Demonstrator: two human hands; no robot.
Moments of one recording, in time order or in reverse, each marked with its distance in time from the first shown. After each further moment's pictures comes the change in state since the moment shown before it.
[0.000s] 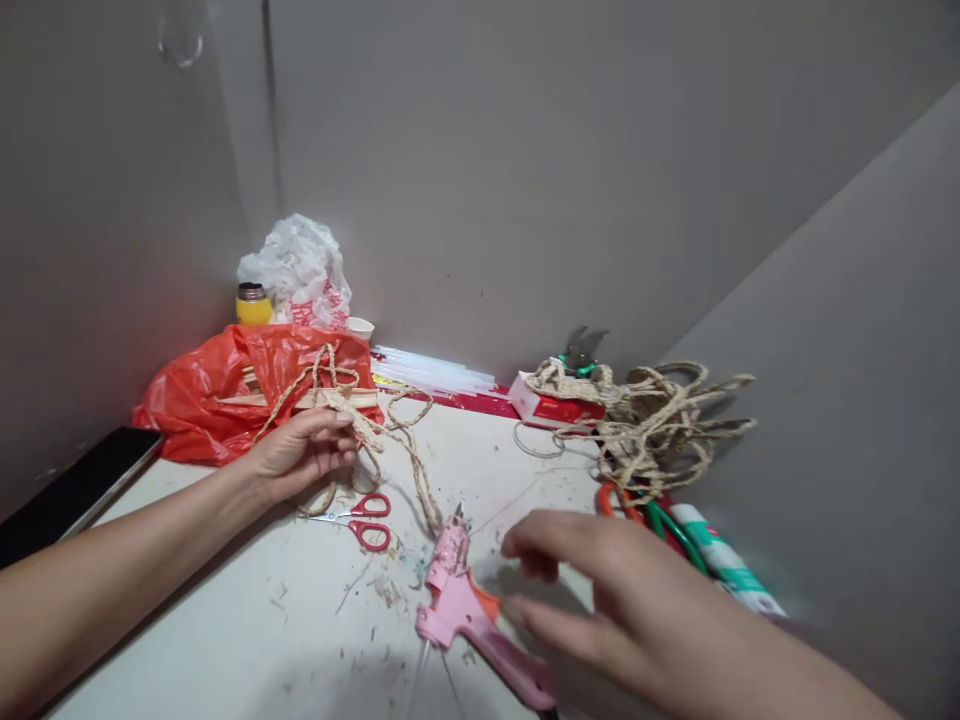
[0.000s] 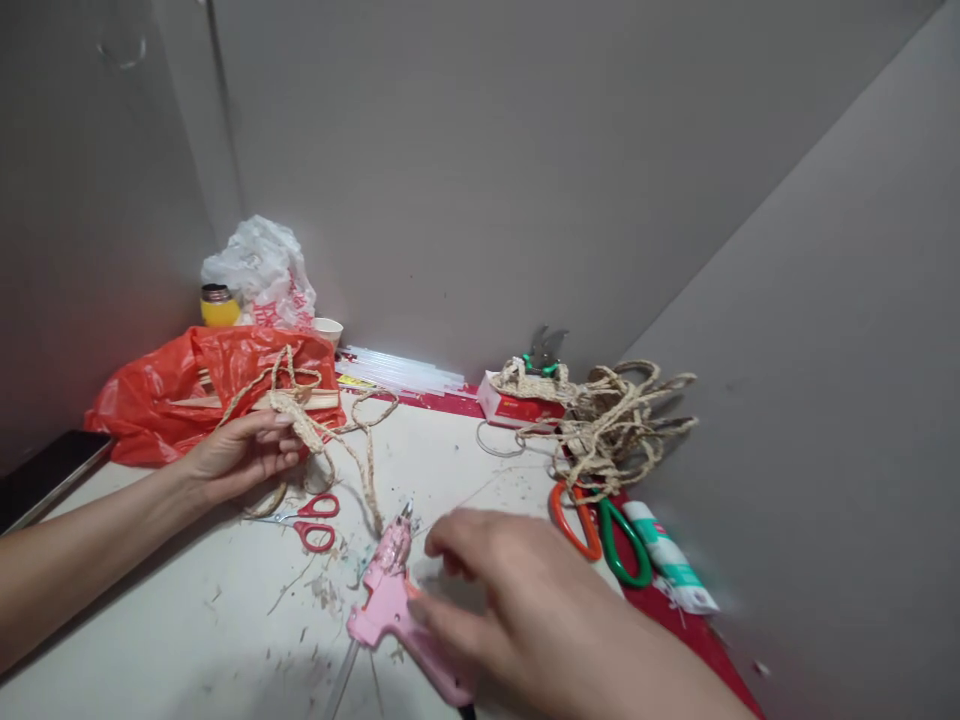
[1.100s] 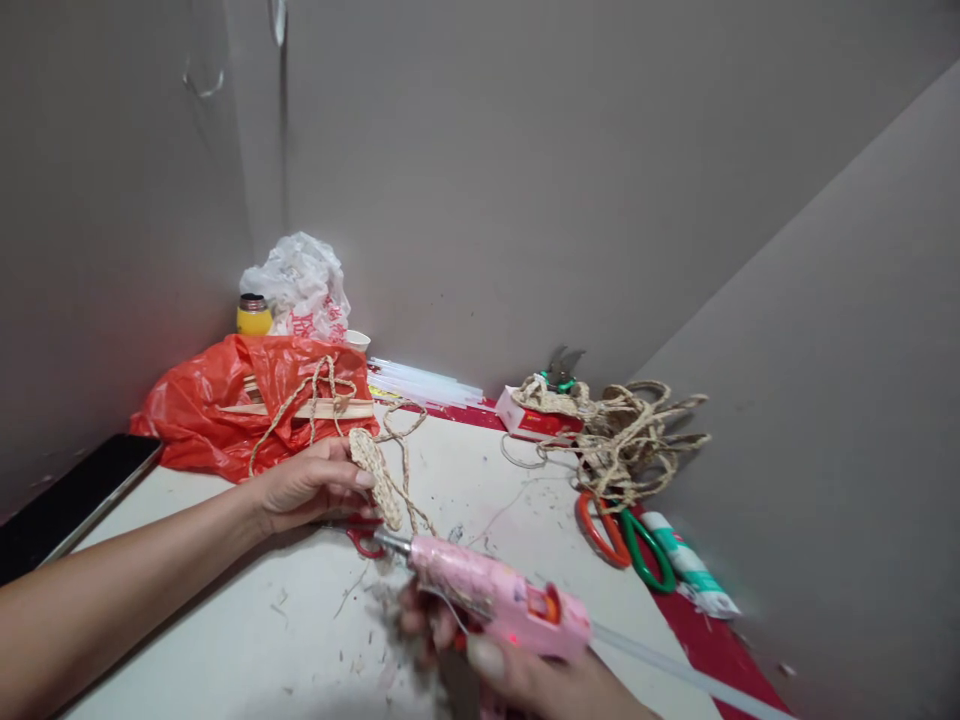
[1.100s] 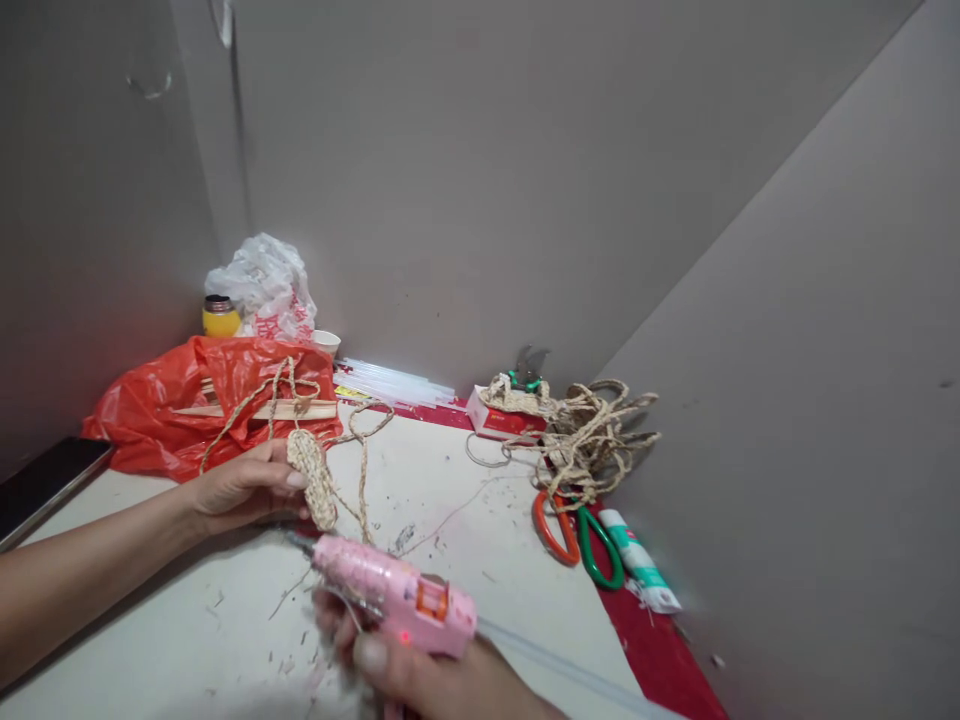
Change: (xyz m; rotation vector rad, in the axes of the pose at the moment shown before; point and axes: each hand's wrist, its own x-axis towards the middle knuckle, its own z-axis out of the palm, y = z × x) left_hand -0.019 -0.009 0.010 0.224 -0.354 -0.133; right_hand -0.008 -0.032 0.067 1.428 -0.151 0.185
